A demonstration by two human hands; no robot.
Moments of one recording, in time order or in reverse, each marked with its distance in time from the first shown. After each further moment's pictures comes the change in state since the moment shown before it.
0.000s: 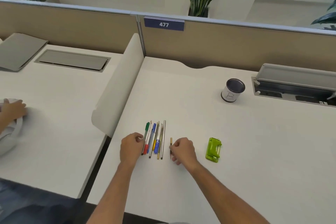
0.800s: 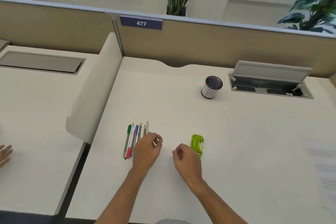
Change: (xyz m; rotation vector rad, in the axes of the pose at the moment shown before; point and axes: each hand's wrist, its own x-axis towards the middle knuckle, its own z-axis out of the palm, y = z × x) left_hand -0.051 0.070 0.059 -0.091 -0.069 0.492; right_hand -0.034 0.069 -0.026 -0.144 0.378 -0.202
